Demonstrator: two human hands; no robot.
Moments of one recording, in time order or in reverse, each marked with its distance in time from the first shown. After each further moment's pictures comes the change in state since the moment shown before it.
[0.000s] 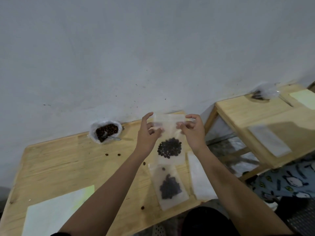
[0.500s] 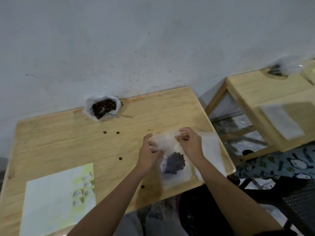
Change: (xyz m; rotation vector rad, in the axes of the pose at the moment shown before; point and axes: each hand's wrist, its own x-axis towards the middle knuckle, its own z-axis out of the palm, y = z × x) left_hand -0.068 -0.110 -0.001 0.180 -0.009 -0.455; right_hand -0.032 0.114 -0.006 -0.509 -0.069 0.115
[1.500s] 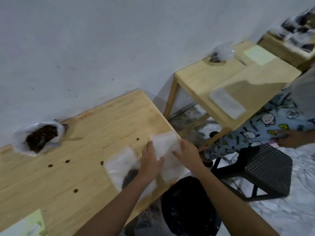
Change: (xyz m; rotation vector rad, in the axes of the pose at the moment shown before) left_hand 0.006 0.025 0.133 0.586 -0.279 0.197; right_hand -0.011 0.084 -0.108 -0.441 -0.057 0.216
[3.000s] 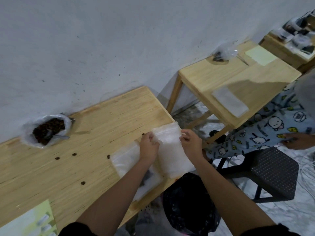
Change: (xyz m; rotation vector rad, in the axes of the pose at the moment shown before) left_hand 0.026 -0.008 -0.023 -0.421 0.156 -0.088; right_hand 0.001 -0.033 0.001 0.481 0.274 0.145
